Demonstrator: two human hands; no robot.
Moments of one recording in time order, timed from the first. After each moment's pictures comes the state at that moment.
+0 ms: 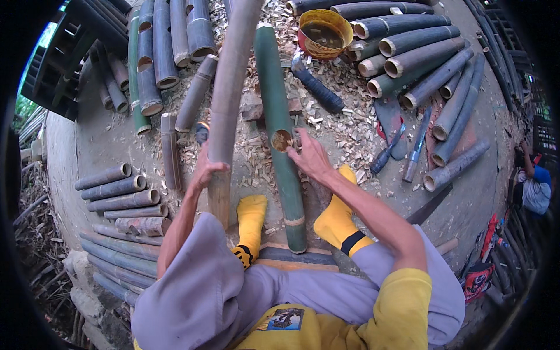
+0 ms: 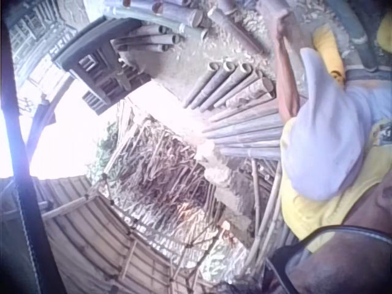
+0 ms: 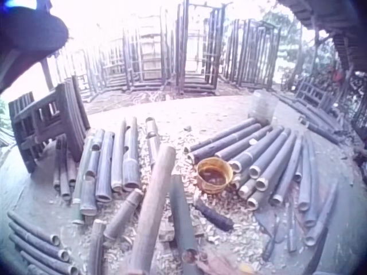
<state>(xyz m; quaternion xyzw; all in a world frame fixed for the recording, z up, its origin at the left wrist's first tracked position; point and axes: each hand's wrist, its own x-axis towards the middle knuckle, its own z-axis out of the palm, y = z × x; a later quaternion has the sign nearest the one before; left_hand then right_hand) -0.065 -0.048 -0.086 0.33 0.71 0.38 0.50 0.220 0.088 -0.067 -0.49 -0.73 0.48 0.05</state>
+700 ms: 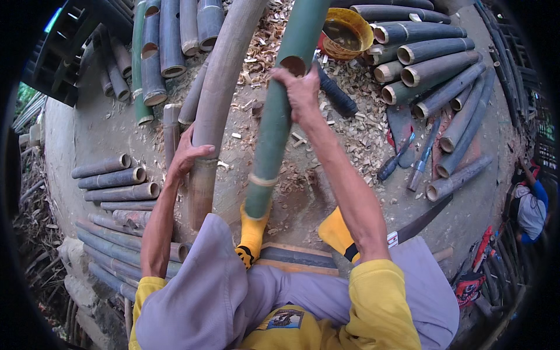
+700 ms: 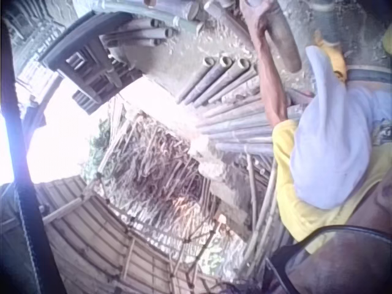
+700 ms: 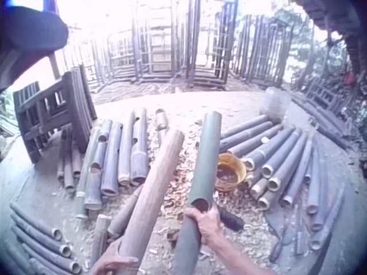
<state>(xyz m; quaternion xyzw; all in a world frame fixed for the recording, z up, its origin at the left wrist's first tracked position) -0.107 -0.009 -0.043 0.33 0.66 0.41 0.54 0.108 0.184 -0.025 -0.49 -0.42 0.63 0.43</state>
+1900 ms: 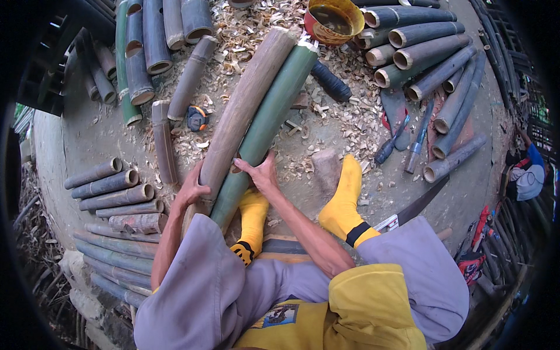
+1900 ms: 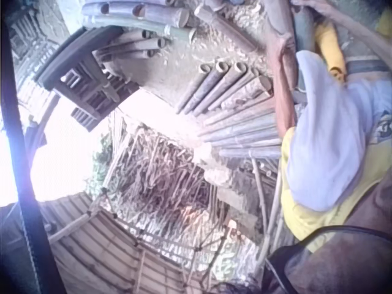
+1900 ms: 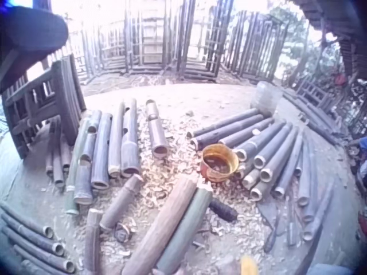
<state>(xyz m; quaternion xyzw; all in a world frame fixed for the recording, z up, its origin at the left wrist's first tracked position) -0.104 -0.117 -0.103 0.40 0.67 0.26 0.57 0.115 -0.028 -0.116 -0.58 -0.39 0.67 0.26</state>
